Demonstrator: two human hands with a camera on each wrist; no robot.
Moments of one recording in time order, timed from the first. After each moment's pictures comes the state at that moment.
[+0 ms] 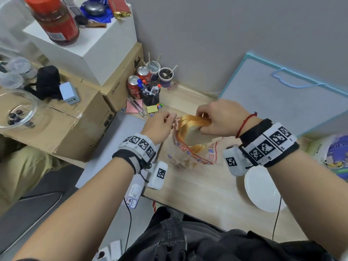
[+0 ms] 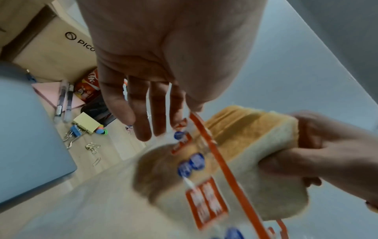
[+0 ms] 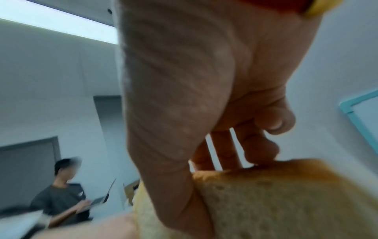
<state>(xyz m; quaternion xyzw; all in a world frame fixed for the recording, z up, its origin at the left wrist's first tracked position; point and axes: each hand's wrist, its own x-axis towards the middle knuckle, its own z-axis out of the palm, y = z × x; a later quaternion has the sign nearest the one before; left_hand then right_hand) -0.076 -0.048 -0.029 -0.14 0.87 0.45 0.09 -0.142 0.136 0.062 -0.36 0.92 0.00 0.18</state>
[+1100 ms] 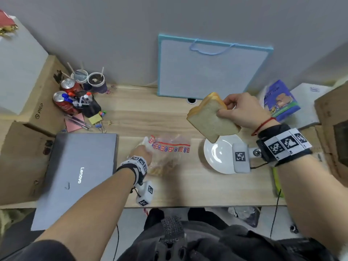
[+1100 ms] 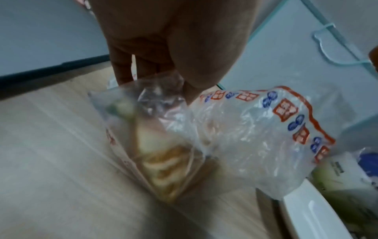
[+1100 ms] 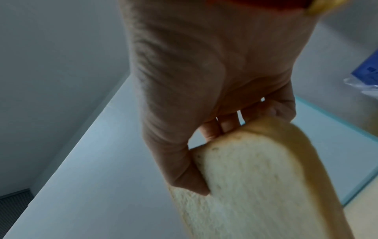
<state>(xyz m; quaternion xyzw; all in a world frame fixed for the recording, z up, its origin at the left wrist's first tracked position) -0.059 0.077 -0.155 -0.14 0.91 0.21 0.33 -0.097 0.371 0.048 0.08 0.96 -0.26 0.09</state>
